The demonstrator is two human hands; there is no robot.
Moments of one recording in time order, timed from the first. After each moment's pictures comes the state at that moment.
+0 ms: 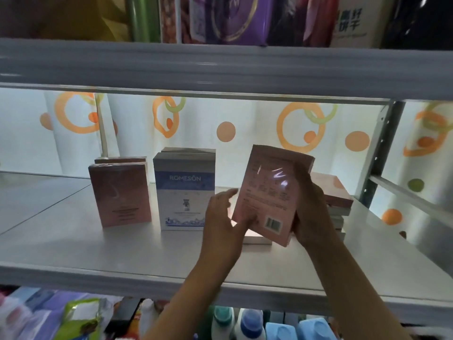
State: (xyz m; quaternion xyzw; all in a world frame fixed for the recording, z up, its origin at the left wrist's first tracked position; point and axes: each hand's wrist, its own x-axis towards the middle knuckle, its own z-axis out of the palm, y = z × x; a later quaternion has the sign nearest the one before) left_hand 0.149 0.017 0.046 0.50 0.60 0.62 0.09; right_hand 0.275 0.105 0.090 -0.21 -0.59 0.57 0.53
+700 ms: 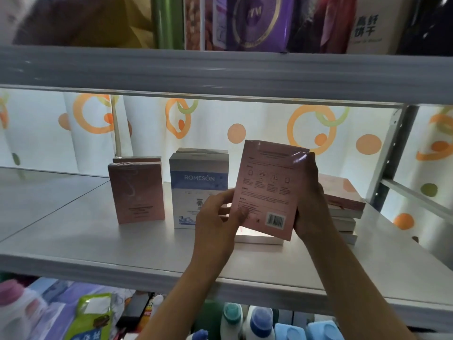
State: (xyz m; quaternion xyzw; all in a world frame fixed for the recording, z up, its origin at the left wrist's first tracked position) left_hand 0.128 -0.014 0.062 0.48 0.59 0.65 0.08; right_hand 0.251 0.098 0.098 -0.16 -0.58 0.62 0.51
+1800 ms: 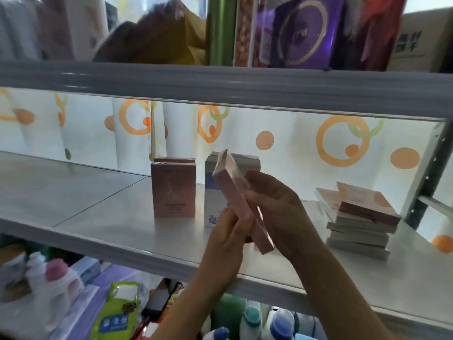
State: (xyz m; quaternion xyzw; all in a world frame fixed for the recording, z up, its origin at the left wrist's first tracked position) left_hand 0.122 -0.076 0.061 0.49 0.51 0.69 0.17; right_hand 0.200 0.014 0.108 -0.13 -0.68 0.60 0.40
